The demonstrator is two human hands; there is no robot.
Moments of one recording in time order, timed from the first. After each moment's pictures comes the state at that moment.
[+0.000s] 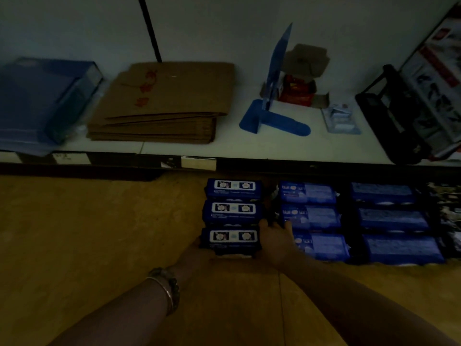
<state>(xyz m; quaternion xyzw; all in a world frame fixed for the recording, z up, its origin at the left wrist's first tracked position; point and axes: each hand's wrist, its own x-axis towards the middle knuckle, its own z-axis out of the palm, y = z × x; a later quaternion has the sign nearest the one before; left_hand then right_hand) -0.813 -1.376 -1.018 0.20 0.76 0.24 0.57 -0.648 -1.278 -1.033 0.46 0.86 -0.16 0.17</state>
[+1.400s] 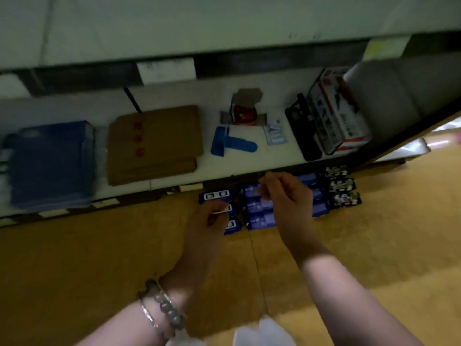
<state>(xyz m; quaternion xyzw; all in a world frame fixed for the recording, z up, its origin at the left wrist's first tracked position) -0.790 -1.360 -0.580 0.26 0.72 0.40 0.51 -0.667 -1.309 -0.565 0.58 0.48 -0.49 -0.44</state>
